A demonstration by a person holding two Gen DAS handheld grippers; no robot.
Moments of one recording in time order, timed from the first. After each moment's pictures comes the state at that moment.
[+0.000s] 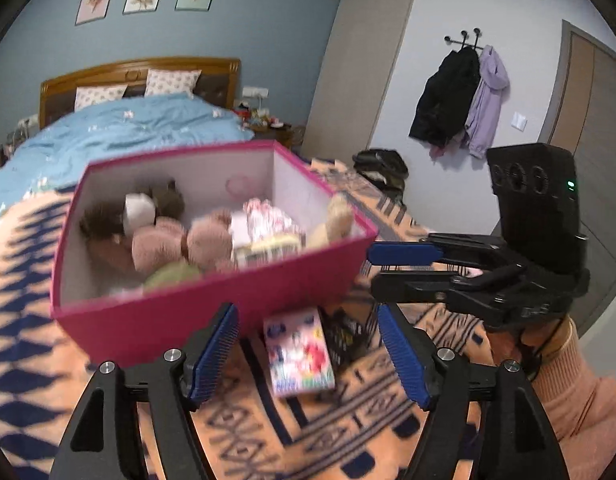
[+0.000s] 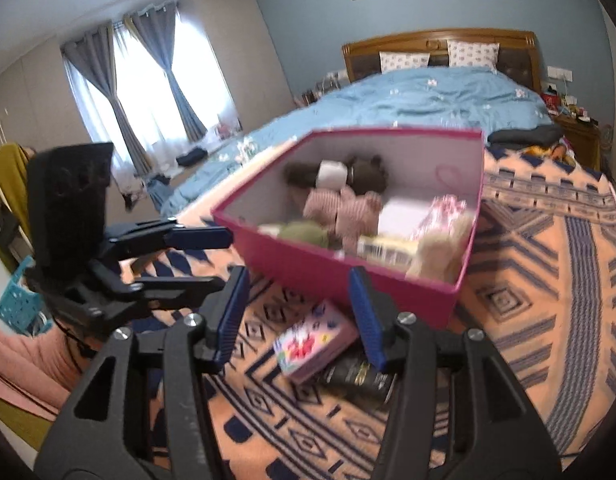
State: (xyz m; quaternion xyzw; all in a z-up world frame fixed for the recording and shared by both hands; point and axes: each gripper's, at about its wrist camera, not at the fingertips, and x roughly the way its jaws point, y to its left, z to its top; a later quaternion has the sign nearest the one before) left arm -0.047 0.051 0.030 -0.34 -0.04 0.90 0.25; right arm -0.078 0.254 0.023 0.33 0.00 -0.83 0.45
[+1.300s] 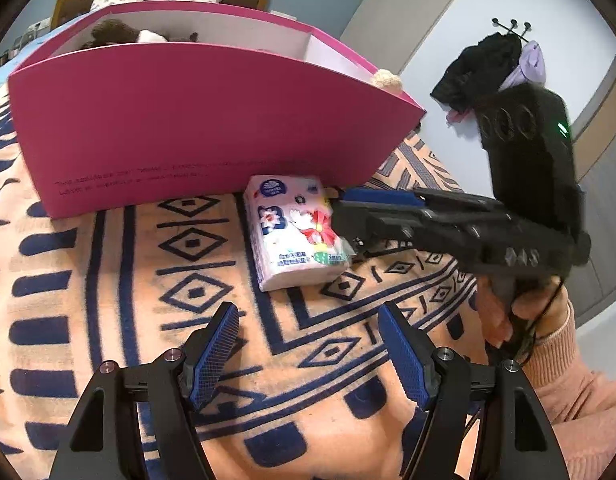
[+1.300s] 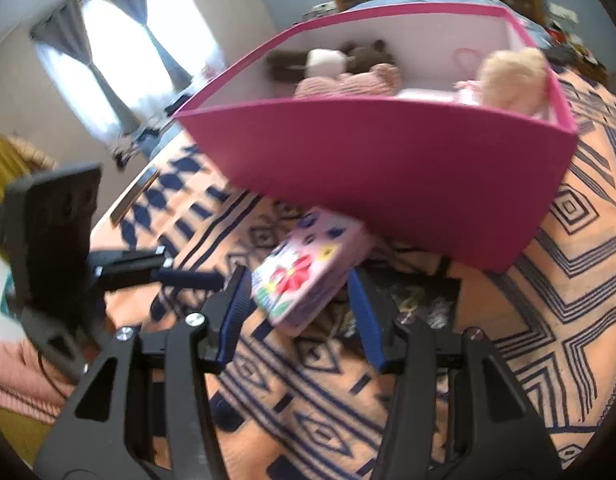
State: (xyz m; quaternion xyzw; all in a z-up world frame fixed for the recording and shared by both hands) left arm -0.041 0.052 -0.061 -0.46 -0.11 0.84 0.25; right arm -0.089 0.220 -0.060 0.44 0.00 -0.79 0.43
